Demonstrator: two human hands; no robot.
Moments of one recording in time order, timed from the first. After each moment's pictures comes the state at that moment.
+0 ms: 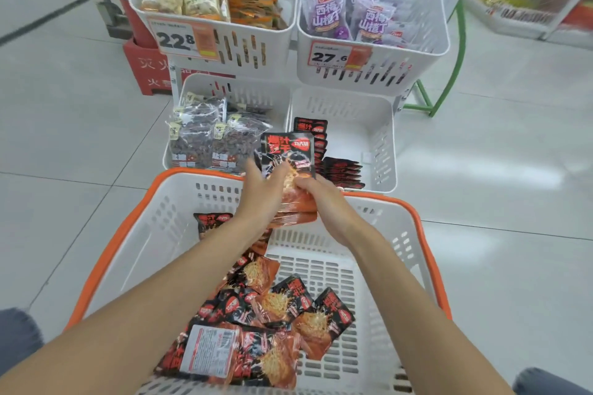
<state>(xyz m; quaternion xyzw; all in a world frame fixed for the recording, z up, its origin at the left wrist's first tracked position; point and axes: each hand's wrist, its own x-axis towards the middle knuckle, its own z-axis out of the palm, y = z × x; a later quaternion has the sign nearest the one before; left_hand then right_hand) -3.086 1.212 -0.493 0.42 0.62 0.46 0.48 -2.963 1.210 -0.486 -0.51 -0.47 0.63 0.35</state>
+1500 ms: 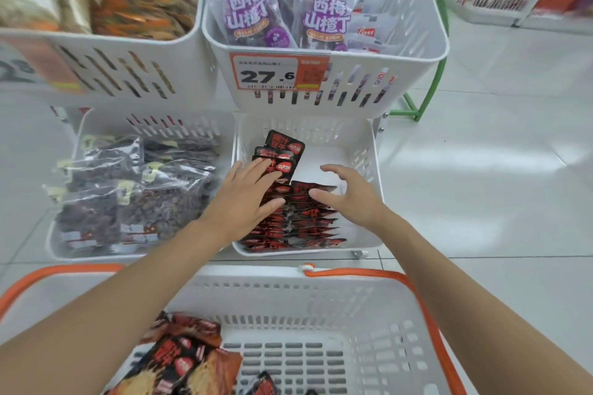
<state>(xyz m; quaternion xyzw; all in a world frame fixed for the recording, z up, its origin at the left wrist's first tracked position) -3.066 1.394 -0.564 0.86 0.50 0.10 0.07 -2.827 1.384 -0.552 -0.63 -0.64 0.34 0.27</state>
